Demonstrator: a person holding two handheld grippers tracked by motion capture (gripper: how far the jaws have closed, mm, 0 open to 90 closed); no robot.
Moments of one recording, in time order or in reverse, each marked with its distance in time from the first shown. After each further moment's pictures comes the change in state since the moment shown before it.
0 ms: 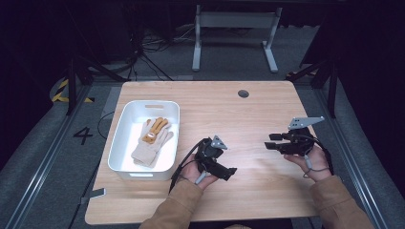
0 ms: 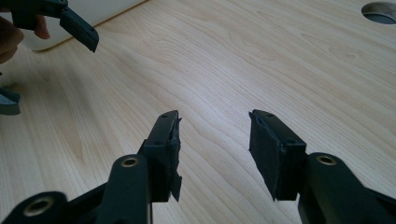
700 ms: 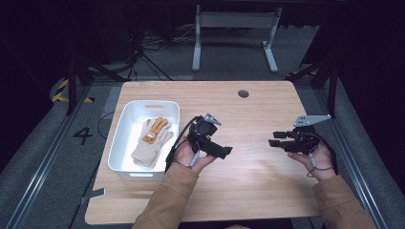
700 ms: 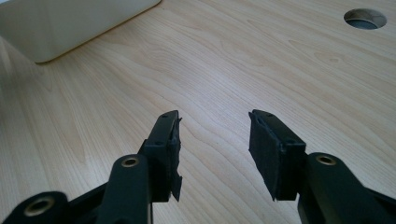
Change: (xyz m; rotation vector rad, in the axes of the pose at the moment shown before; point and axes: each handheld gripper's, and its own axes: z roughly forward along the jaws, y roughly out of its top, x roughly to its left) left arm 0.015 0.046 -0.050 -0.009 0.060 -0.056; right arm -0.004 0.002 -0.013 -0.024 -0.011 0.029
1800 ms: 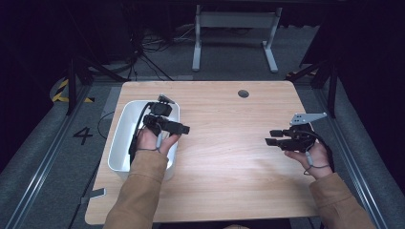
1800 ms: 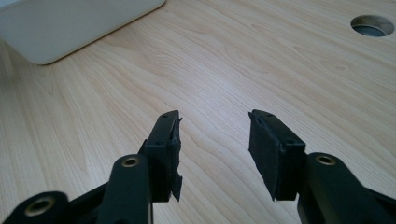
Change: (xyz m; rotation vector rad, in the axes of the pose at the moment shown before) left arm 0.083 -0.012 -0.073 0.116 0.255 -0.403; right arm 0.003 0.008 0.007 0.004 0.009 -0.014
